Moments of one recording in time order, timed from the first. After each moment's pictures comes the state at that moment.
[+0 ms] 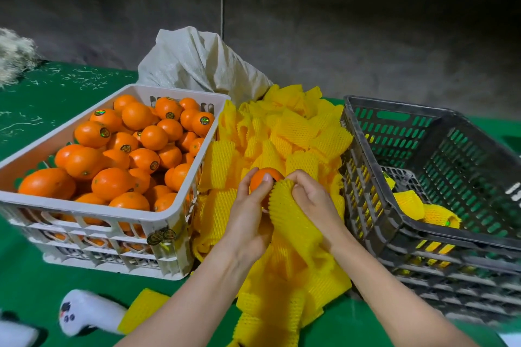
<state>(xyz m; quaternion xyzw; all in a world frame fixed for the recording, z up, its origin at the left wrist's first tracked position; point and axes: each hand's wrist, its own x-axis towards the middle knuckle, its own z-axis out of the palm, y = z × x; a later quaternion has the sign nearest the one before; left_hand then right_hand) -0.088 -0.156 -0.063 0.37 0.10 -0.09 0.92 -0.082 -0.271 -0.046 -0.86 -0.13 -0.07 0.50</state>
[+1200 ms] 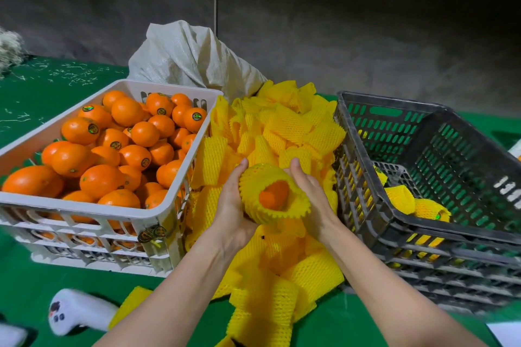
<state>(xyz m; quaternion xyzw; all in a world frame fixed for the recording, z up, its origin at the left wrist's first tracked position) -0.075 -0.150 -0.057 0.36 0.14 -0.14 0.91 -0.074 -0.271 -0.048 -0.72 -0.04 0.03 0.69</state>
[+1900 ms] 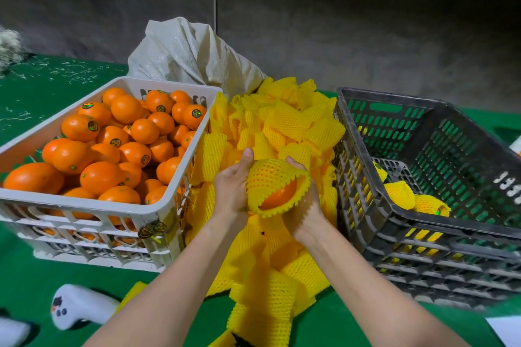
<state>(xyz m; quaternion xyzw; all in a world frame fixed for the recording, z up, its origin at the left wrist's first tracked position) -0.067 -0.155 -0.057 0.52 0.11 0.06 0.84 -0.073 -0.253 -0.056 -0.47 0.10 0.13 0.87</state>
